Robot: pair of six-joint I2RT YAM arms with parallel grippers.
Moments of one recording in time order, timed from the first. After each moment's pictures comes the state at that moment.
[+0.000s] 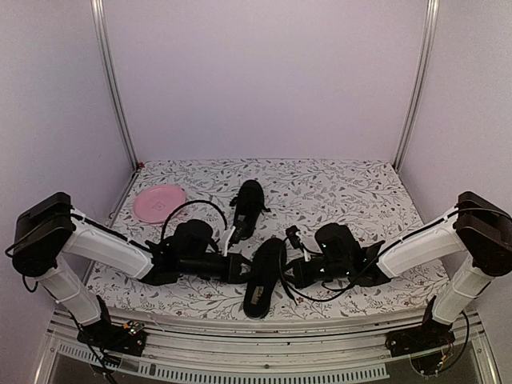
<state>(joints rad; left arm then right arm) -0.98 1.61 0.61 0.52 0.29 -0.72 0.99 1.63 0.63 0.39 -0.20 0.59</state>
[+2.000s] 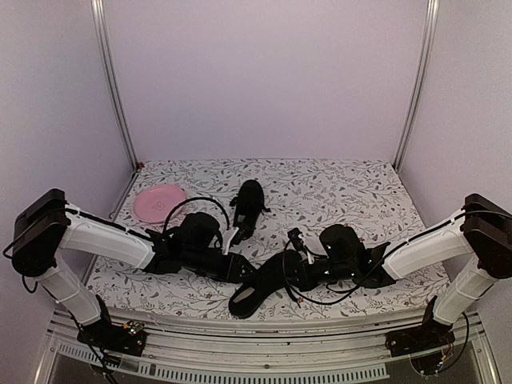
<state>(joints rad) -0.95 1.59 0.70 0.22 0.32 -0.64 0.99 1.59 0.59 0.38 -0.24 0.57</state>
